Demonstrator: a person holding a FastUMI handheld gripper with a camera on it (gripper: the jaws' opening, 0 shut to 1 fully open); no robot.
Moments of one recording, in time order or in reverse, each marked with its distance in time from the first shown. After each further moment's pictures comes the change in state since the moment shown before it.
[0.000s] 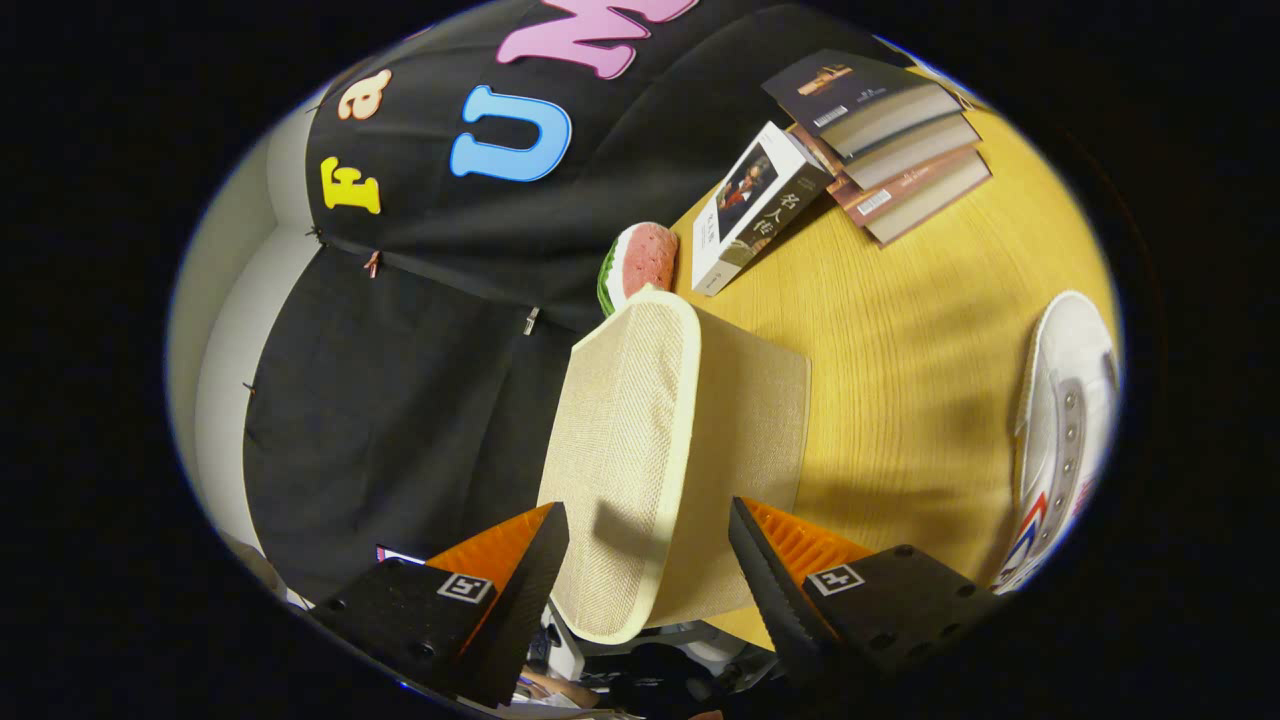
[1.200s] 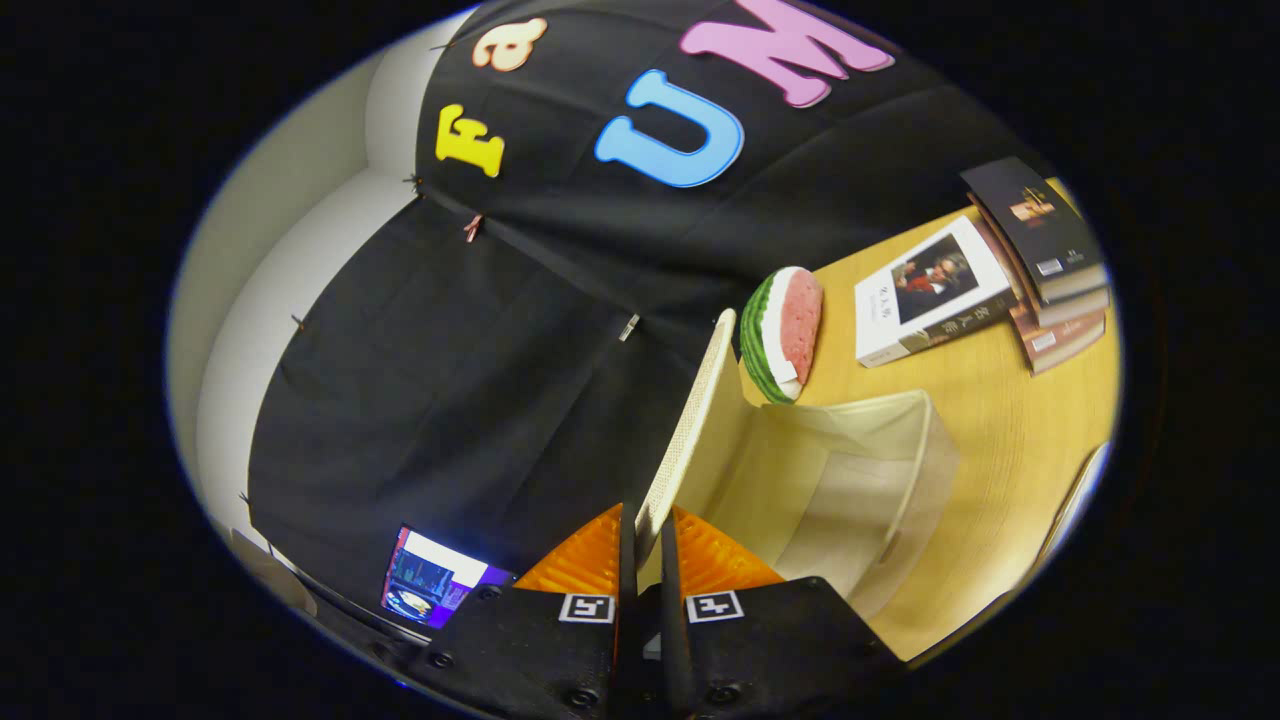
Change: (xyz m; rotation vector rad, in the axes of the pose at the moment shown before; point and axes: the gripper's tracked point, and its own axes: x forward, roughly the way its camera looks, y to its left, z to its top) arm 0.022 0.203 0.018 -0.338 -0.017 0.125
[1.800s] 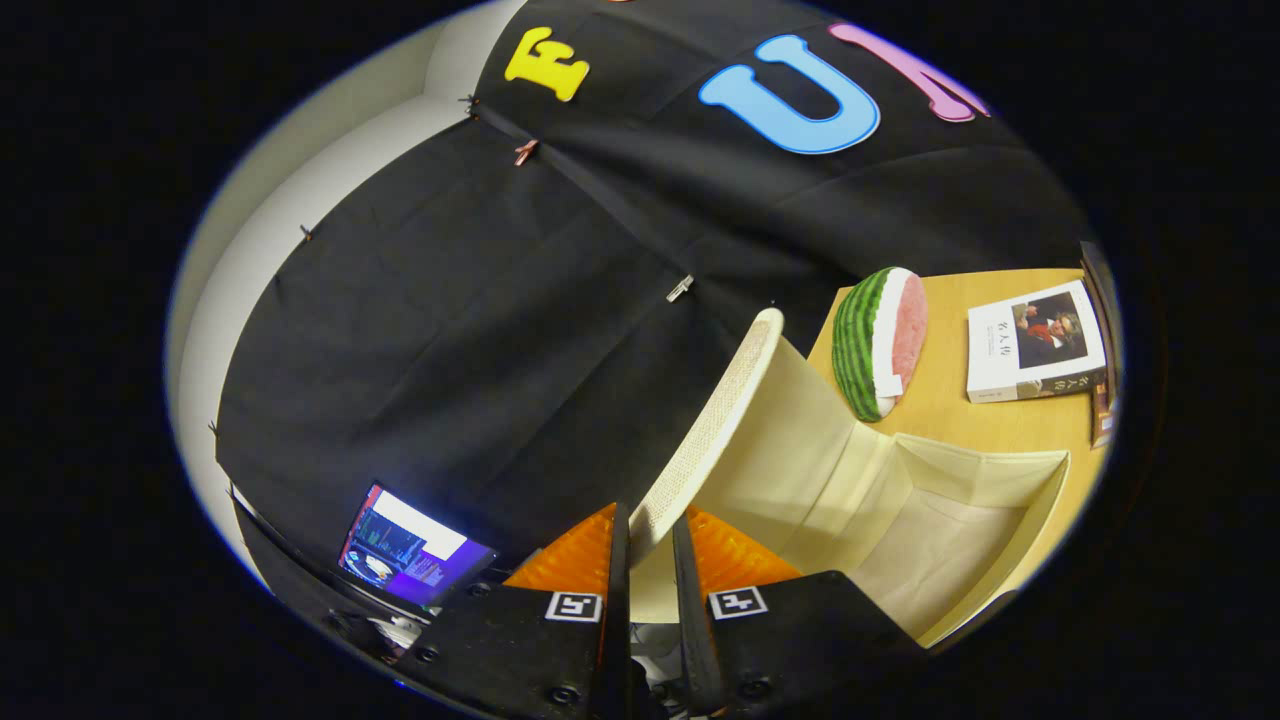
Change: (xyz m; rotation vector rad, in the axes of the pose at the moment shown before) arm 0.116 0.083 -0.032 -0.180 0.130 0.020
